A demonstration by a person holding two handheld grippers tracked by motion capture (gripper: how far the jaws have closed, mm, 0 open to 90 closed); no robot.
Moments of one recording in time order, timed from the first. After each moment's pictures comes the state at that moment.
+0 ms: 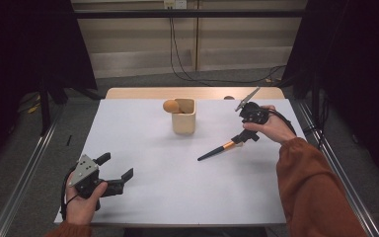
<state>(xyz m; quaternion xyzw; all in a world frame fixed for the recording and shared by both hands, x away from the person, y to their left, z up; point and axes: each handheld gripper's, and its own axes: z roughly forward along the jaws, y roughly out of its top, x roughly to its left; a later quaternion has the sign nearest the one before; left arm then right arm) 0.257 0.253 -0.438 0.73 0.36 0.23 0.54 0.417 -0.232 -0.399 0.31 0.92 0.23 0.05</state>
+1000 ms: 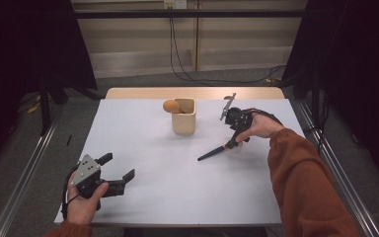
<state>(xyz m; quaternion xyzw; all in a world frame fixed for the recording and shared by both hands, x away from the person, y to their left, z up) 0.257 0.251 -0.439 0.74 0.34 0.22 0.54 0.436 -0.195 -0.422 0.21 0.97 0.14 0.03</state>
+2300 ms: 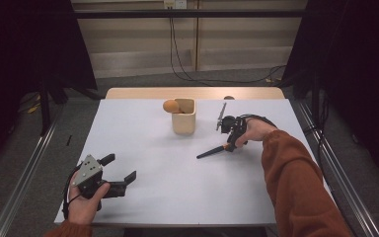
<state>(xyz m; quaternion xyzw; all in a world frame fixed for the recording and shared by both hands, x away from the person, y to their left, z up) 0.257 0.249 -0.440 0.74 0.33 0.21 0.54 0.439 -0.184 -0.452 0.16 0.98 0.07 -0.01</state>
